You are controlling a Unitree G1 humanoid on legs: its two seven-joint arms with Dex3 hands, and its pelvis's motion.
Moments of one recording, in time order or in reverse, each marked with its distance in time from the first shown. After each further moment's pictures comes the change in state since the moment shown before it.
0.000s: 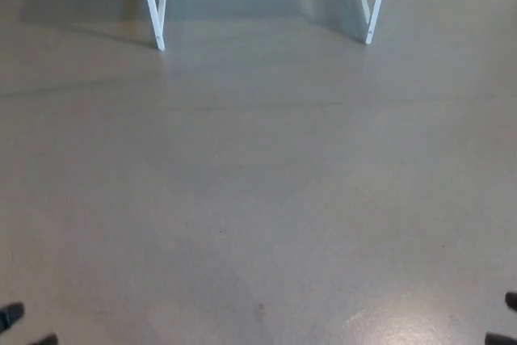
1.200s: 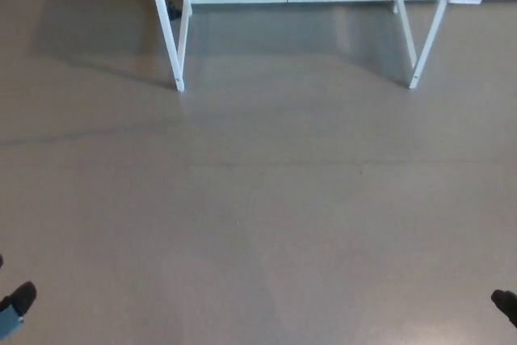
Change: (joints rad) left_arm -0.093 0.039 0.120 0.098 -0.132 -0.095 -0.120; right_arm -0.008 0.036 -0.143 -0.073 0.217 0.039 0.130
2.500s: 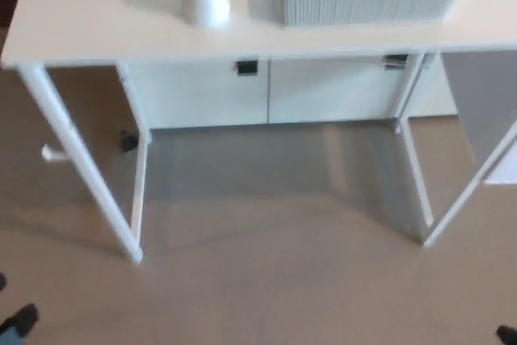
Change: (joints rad) left_arm 0.033 0.008 -0.053 0.014 0.003 -0.036 0.006; right_arm 0.079 0.000 0.030 0.008 0.011 -0.028 0.020
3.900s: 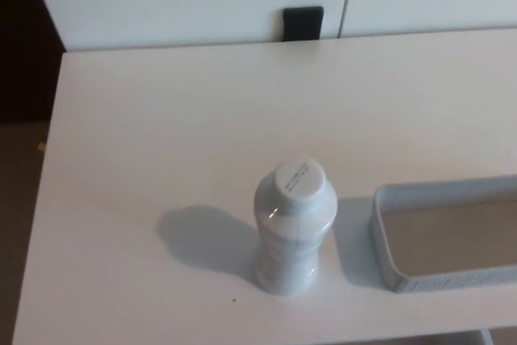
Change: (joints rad) left_arm 0.436 0.055 0.039 -0.554 -0.067 0.239 -0.044; right_arm 0.185 0.043 0.021 -0.162 0.000 -0.014 0.000
